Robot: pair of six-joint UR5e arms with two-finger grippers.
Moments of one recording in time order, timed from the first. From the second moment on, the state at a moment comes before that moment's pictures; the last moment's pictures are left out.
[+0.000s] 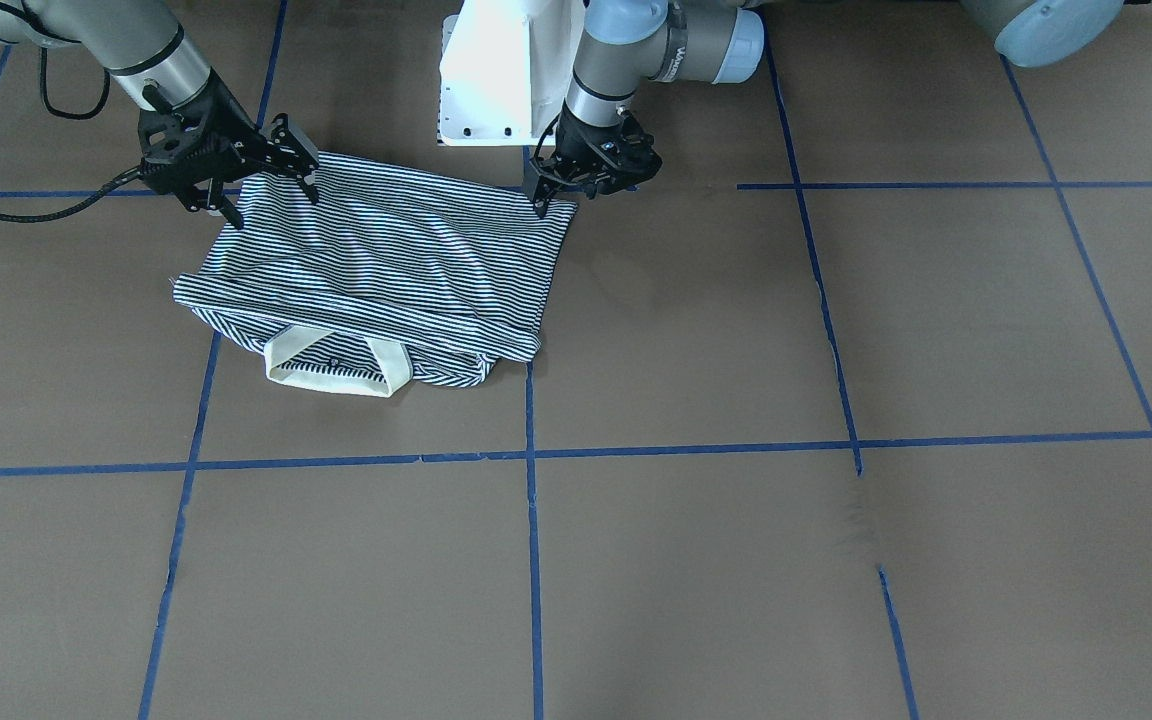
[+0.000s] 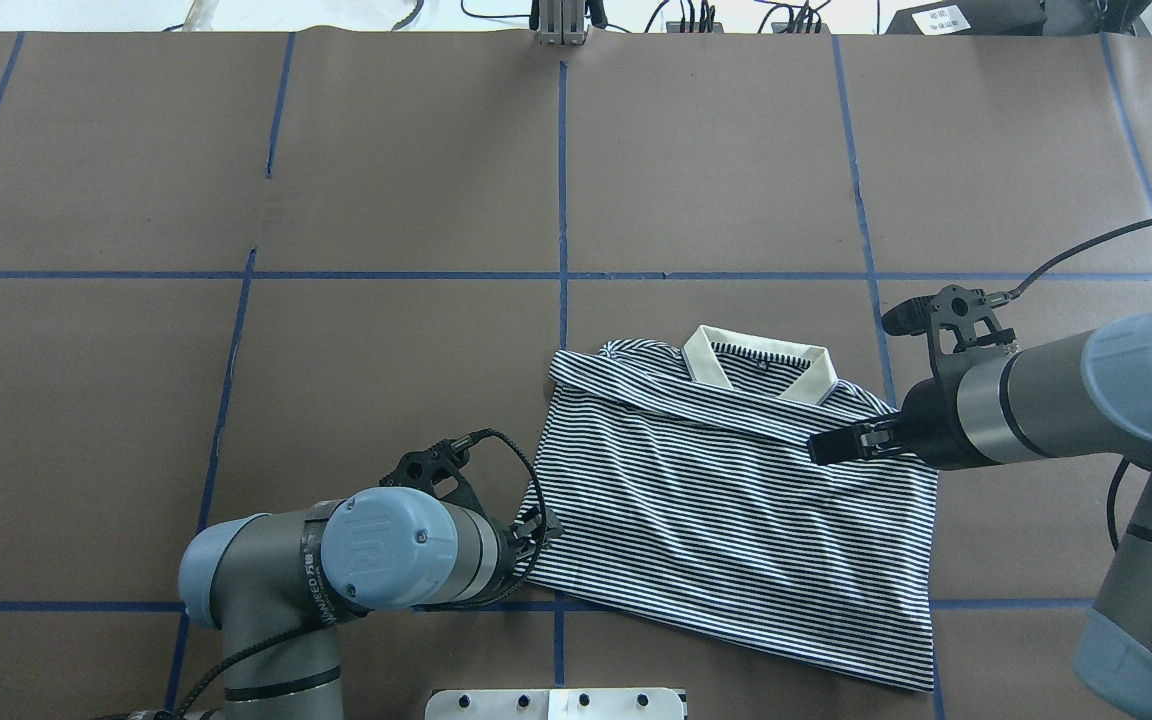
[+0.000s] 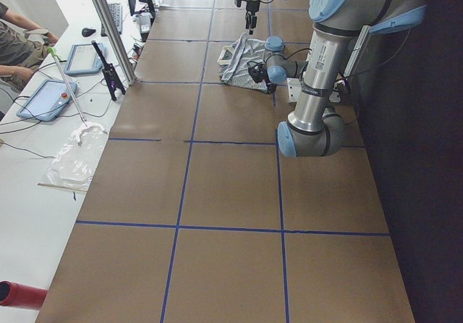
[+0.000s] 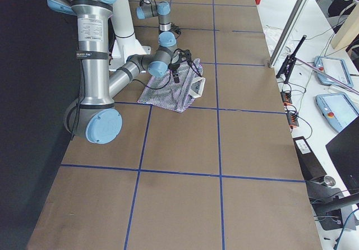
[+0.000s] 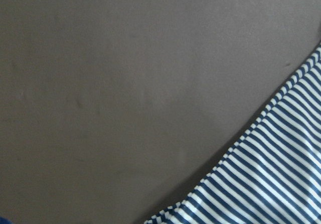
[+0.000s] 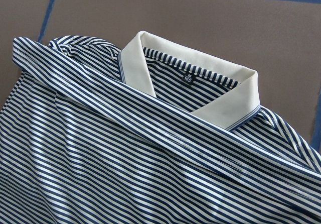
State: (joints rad) left arm -0.21 -2.10 -1.78 -1.82 -1.68 -1.99; right arm 0.57 -1.56 2.15 -1.18 1.93 1.04
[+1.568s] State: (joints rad) left arm -0.31 -2.10 -1.78 -1.81 -1.67 -1.93; right arm 0.61 -1.57 2.15 -1.18 1.99 1.04
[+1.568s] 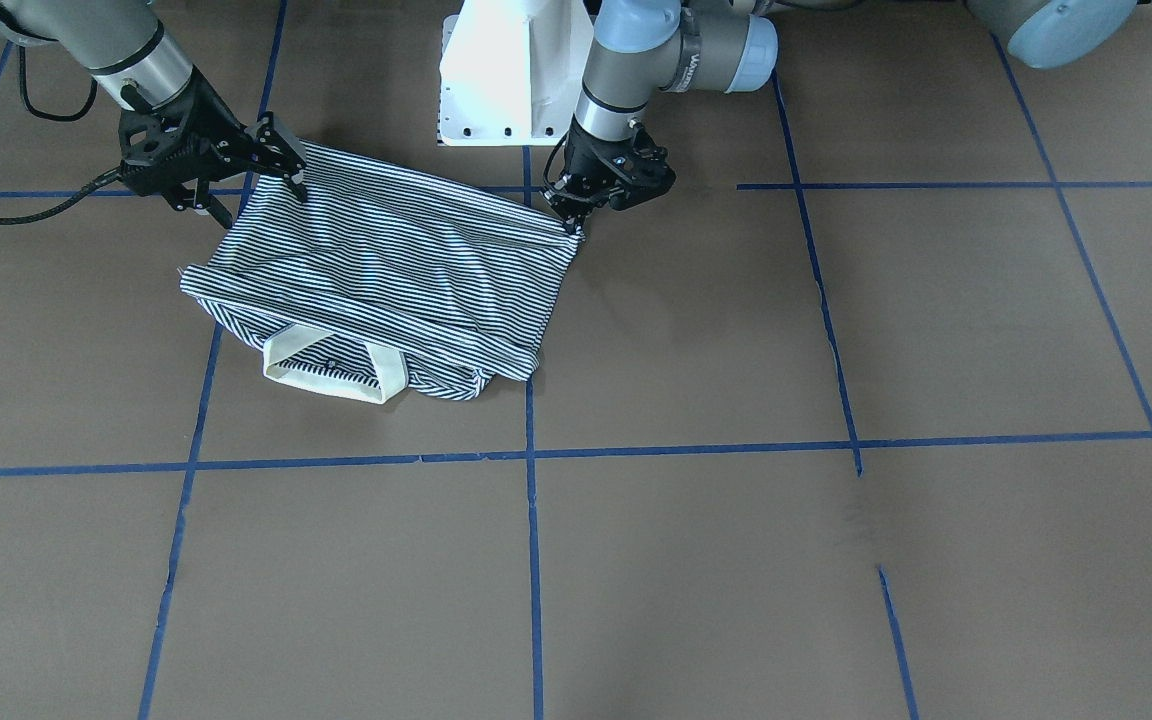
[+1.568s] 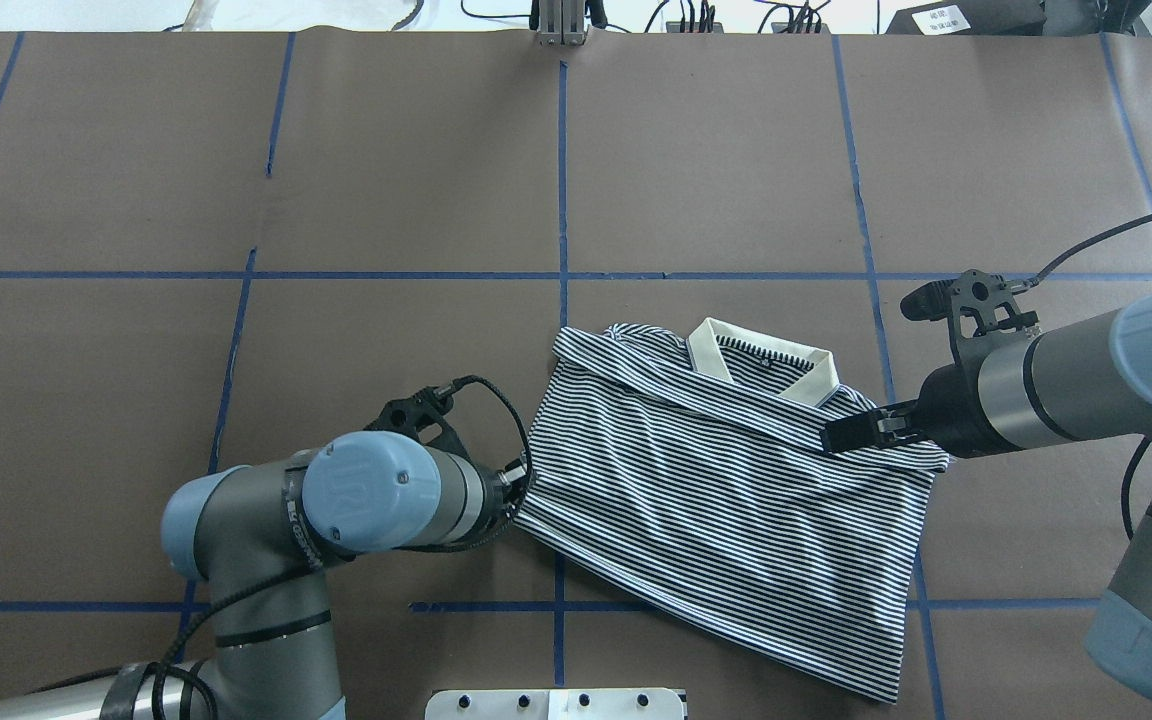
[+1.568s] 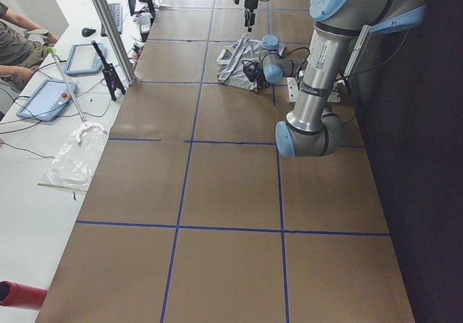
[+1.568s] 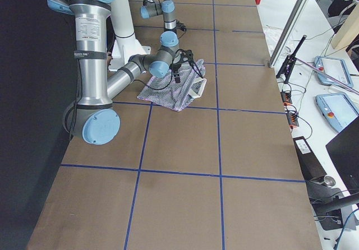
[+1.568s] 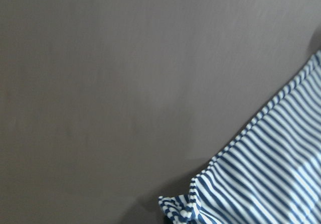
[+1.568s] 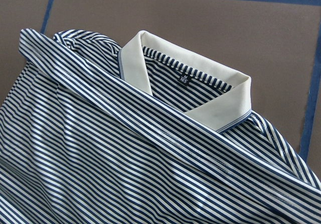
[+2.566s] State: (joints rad) left arm -0.66 -2.41 -1.16 -2.13 -1.59 -1.54; right arm 0.63 -1.57 2.16 -1.18 1.99 1.04
